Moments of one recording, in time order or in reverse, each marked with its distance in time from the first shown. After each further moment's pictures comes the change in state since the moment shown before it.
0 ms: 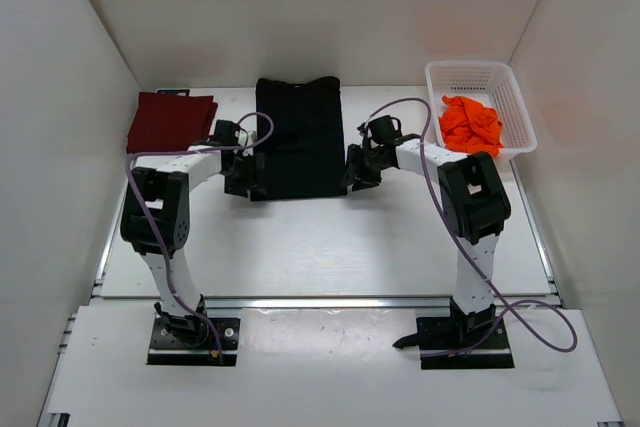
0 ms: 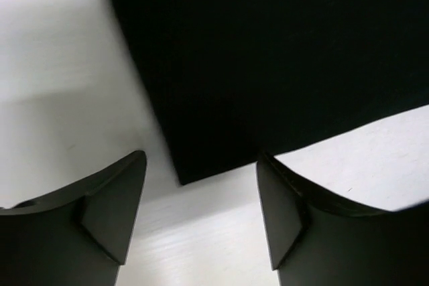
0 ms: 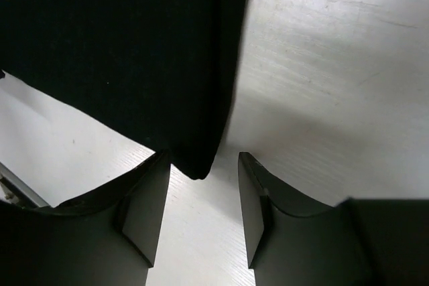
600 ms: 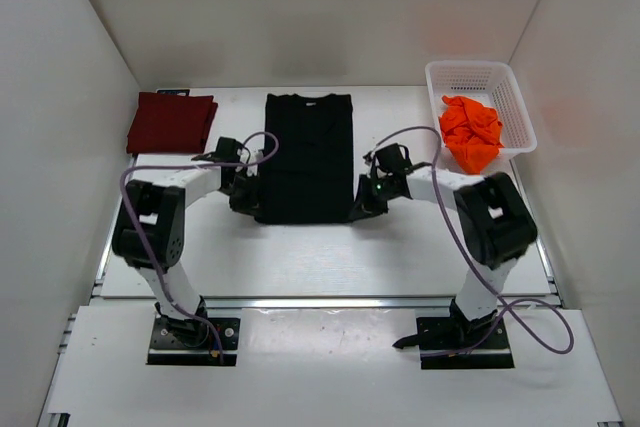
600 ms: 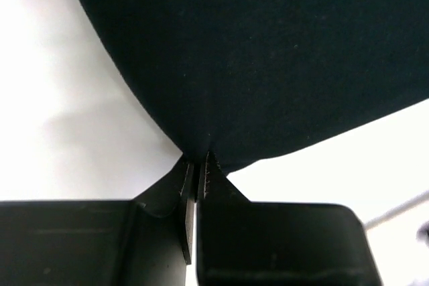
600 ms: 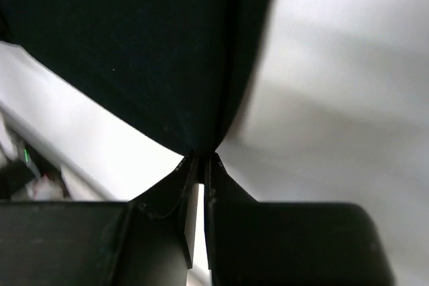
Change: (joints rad) left arm -0.045 -0.059 -0.113 -0.004 0.079 0.005; right arm 0.040 -0.170 -0.296 0.089 -0.048 0.068
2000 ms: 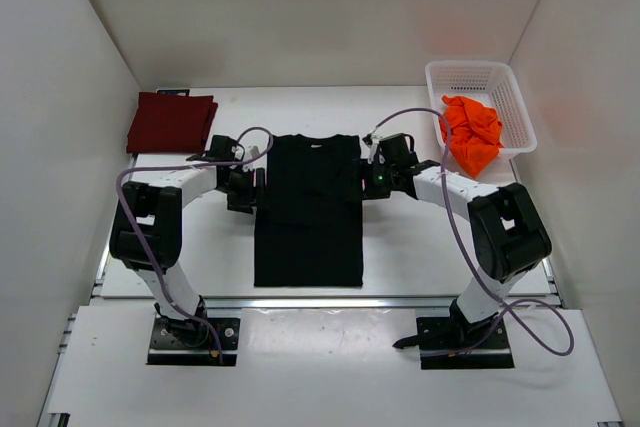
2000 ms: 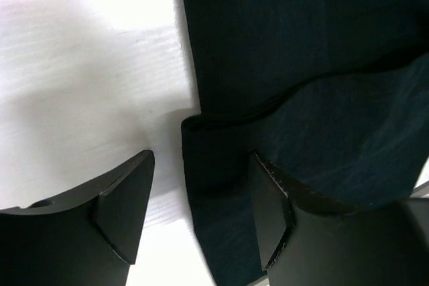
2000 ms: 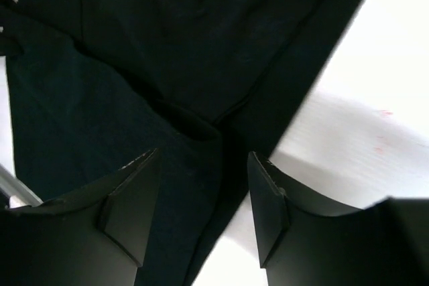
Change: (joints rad) left arm 0.024 -0.068 -0.063 0.024 0.040 0.002; right arm 0.007 -0.175 -0.073 0.106 0.122 -0.160
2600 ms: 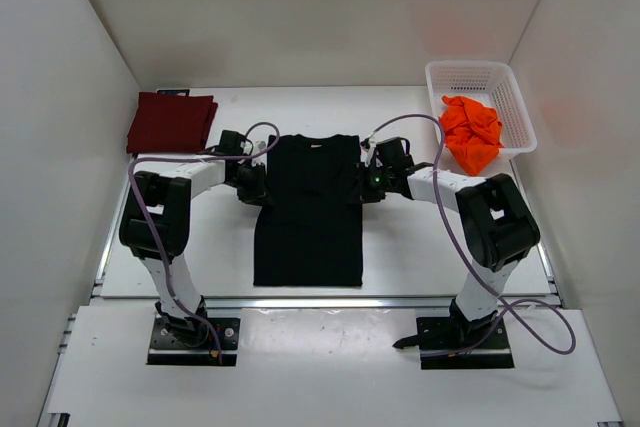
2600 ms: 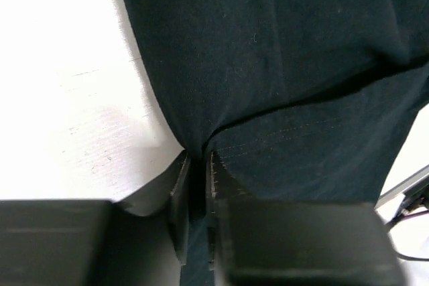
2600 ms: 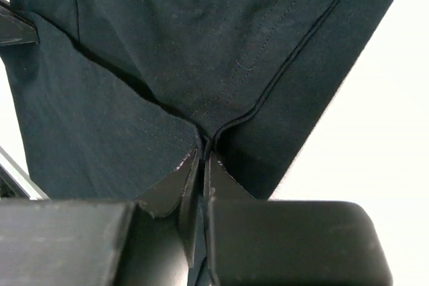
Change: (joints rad) left arm -0.033 0.092 0.069 0.049 0.056 -0.093; right arm 0.000 0.089 -0.006 0.077 -0.068 0.066
